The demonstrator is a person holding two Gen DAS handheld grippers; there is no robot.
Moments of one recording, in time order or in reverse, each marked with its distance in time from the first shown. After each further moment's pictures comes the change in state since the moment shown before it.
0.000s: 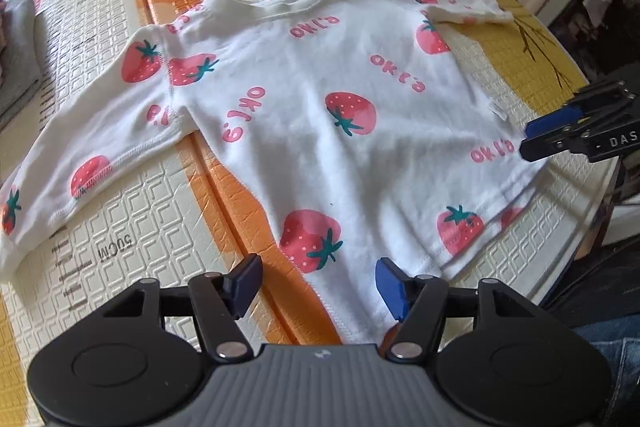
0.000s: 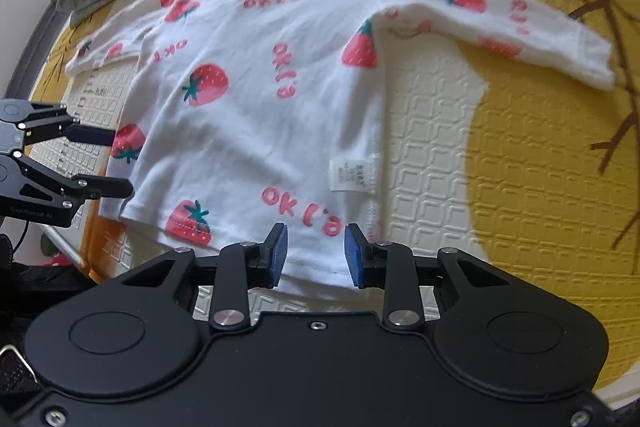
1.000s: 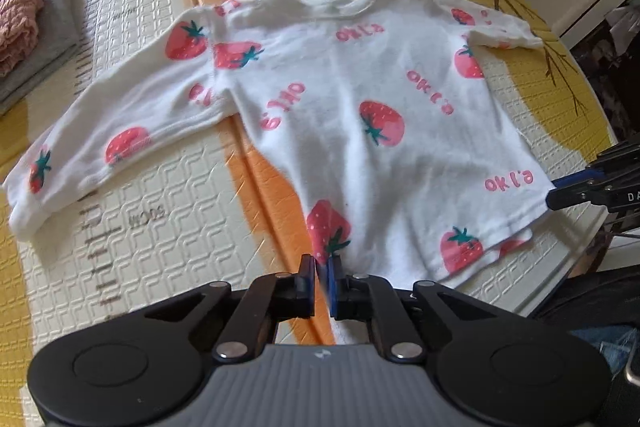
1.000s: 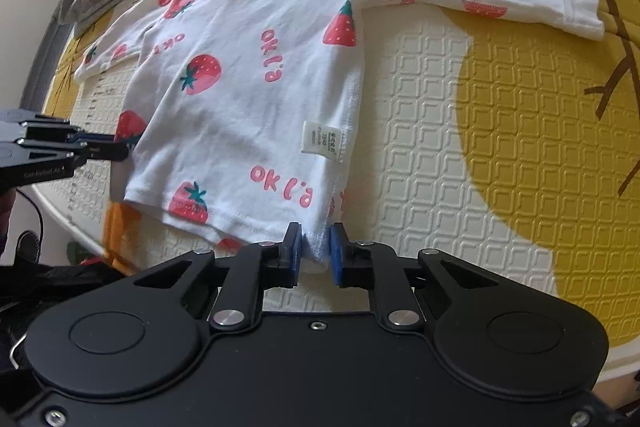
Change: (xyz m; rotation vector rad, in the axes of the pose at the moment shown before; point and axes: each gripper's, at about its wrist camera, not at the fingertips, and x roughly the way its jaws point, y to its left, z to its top) left arm -0.014 0.022 0.009 -0.094 0.055 0.007; right arm 0.000 -0.012 -0.018 0.072 0.080 0.090
